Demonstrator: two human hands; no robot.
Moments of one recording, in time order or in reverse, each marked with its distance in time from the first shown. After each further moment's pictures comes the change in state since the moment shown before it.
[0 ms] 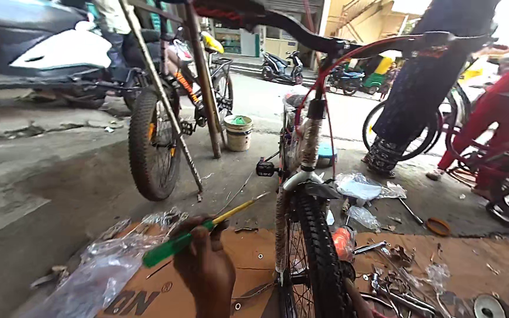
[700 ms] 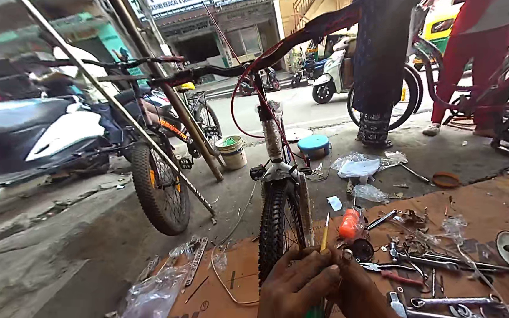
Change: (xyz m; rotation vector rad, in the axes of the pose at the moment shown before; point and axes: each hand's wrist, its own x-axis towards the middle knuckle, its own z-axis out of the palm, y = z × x) left_hand -0.089 0.076 0.042 0.687 -1.196 0.404; right_hand 0.037 0.007 0.003 1.030 -0.213 0.320
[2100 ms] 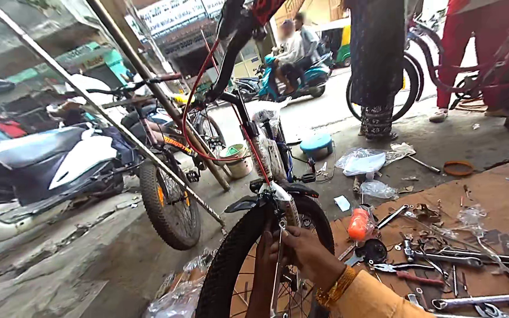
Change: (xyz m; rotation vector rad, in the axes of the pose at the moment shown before) left_hand 0.000 -0.132 0.041 -0.808 0.267 -0.762; right_hand 0.114 0.013 0.024 -0.095 0.211 0.348
